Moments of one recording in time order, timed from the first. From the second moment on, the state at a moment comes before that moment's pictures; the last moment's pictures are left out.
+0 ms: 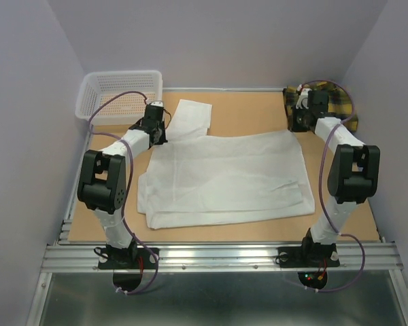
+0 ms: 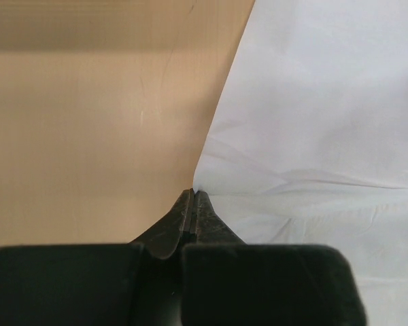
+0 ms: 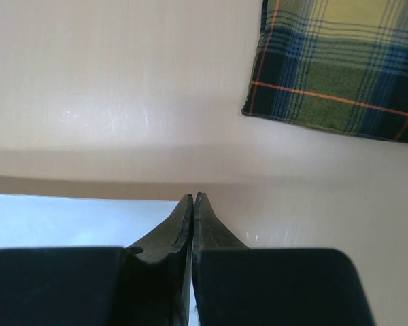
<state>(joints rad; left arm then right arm) -0.25 1.81 1.22 -0.26 -0.21 -0.22 -0.06 1.88 1.41 -0.34 -0.18 -0.04</state>
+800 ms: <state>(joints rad) -0.25 1.50 0.92 -0.31 -0.20 -0.39 -0.06 1.58 1.01 -0.21 -0.07 0.18</state>
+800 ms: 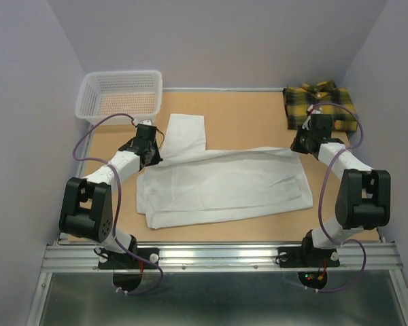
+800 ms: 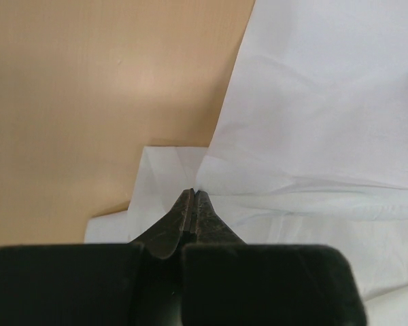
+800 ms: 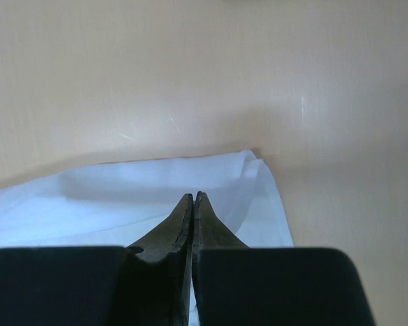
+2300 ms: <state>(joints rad) -0.25 1.41 0.97 -0.43 -0.18 -0.47 0.18 1.65 0.89 -0.10 -0.15 0.37</state>
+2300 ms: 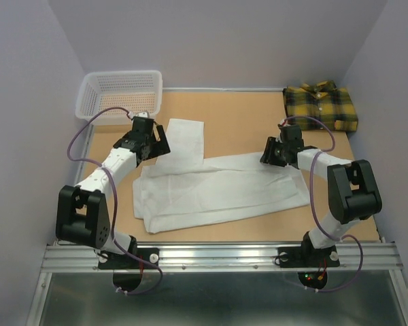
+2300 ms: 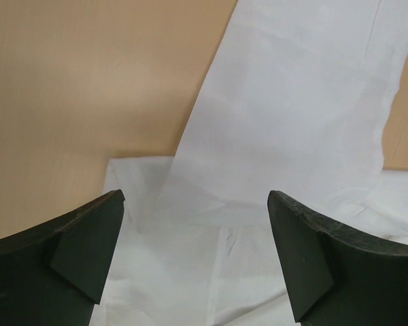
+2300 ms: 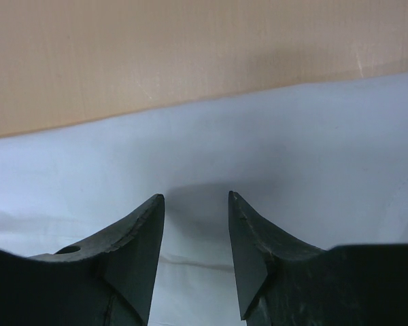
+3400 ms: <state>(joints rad) -0.28 2.11 1.51 -0.33 -0.29 -0.45 0.18 1.27 0.85 -0.15 -0.25 0.34</state>
